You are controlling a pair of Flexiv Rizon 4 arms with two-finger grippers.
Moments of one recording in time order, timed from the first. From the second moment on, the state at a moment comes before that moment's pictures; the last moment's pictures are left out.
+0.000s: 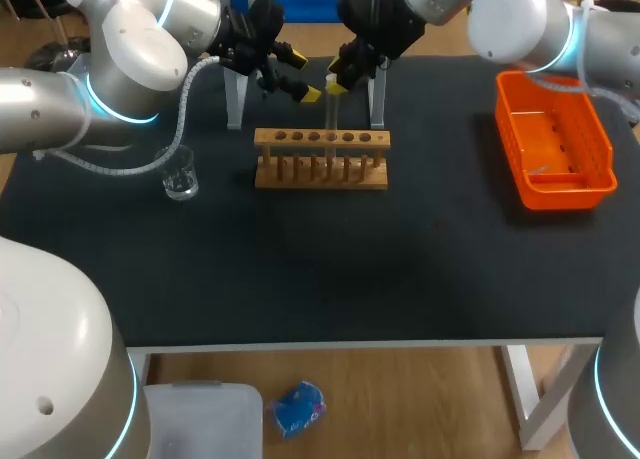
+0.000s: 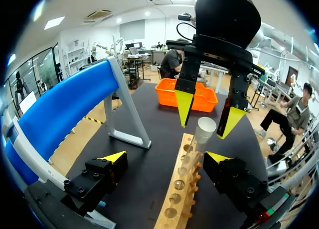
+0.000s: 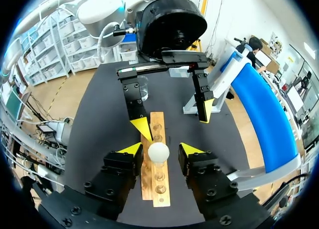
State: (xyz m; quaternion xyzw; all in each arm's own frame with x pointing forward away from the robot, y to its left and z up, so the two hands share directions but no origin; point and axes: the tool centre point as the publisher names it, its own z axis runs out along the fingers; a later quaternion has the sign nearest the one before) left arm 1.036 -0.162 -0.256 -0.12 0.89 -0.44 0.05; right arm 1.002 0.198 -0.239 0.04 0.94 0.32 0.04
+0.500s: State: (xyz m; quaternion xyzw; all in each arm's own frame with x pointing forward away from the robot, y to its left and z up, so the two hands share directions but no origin) left arm 1.036 -0.162 -0.256 -0.12 0.89 -0.44 0.05; right arm 0.993 0.201 -0.204 0.02 0.92 0.38 0.06
